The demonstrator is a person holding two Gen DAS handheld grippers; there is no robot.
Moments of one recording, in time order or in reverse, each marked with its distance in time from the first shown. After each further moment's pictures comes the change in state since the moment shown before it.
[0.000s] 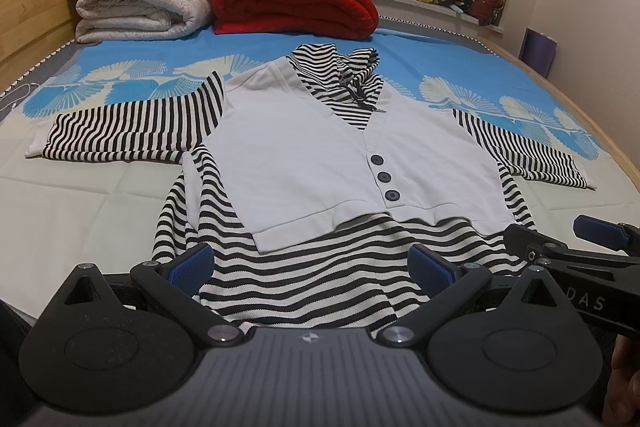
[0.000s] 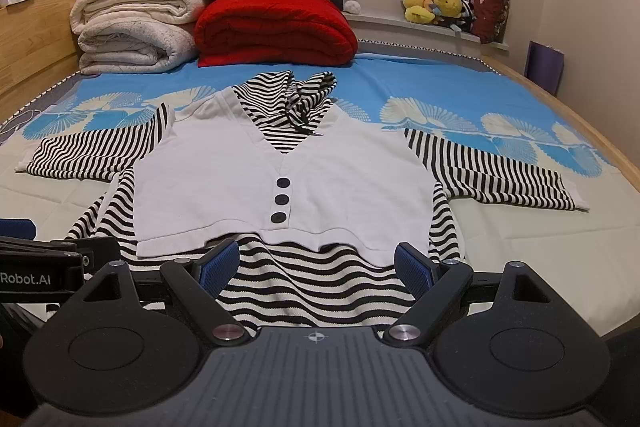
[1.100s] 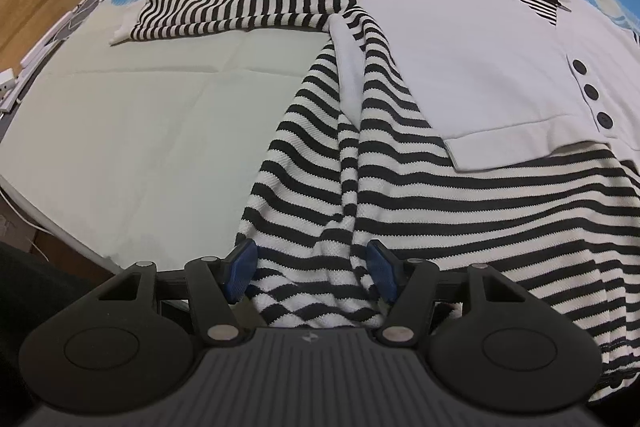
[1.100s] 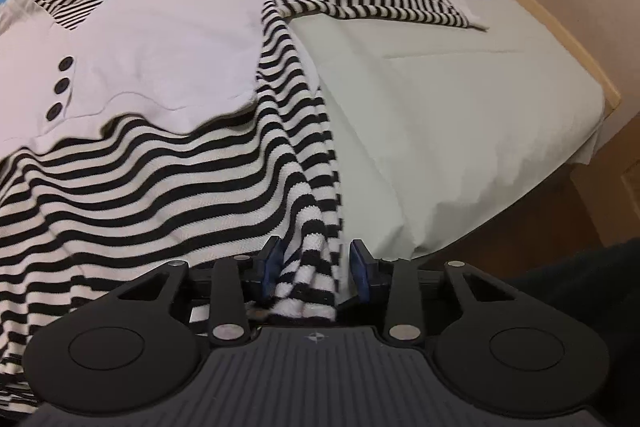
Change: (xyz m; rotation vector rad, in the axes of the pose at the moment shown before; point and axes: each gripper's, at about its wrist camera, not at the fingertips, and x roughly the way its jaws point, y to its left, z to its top) left arm 0.110 0.073 -0.017 -0.101 0.374 0.387; right arm 0.106 -0.077 -0.041 0.261 0.467 -0.416
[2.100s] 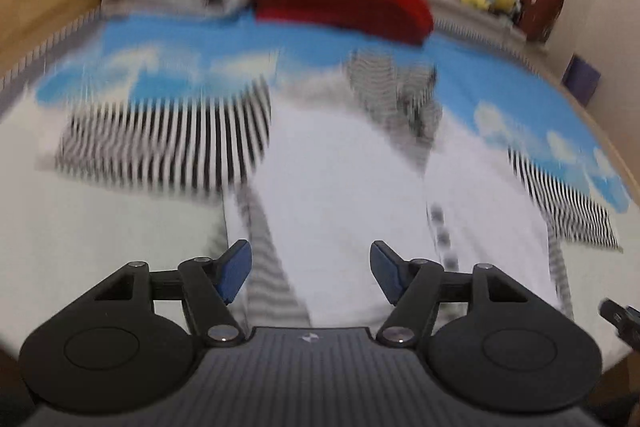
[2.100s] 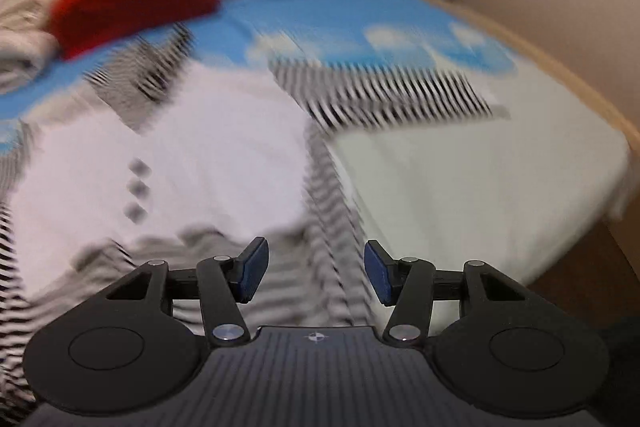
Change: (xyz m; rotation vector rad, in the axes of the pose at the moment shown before) left arm -0.108 0.003 0.101 -0.006 -0.298 -0.360; right arm -0.074 -0.014 0.037 -0.013 -0.313 0.242
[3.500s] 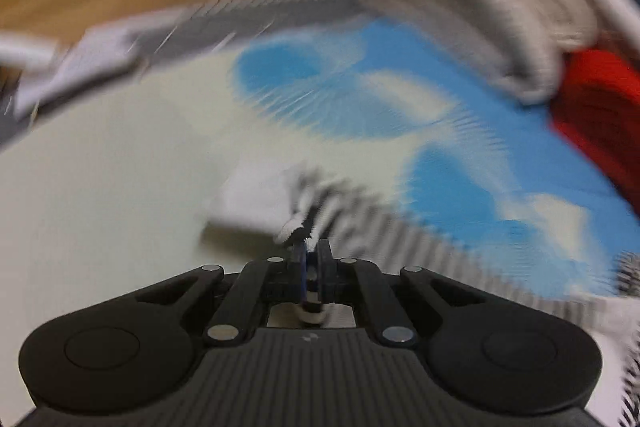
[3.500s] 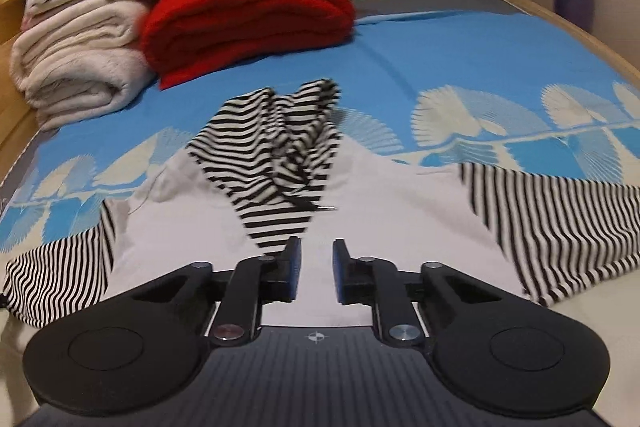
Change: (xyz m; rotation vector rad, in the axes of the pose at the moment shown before) left arm 0.155 0.263 0.110 -0.521 -0.096 0.466; right arm 0.131 0.094 0.157 -0.031 0.075 0.282
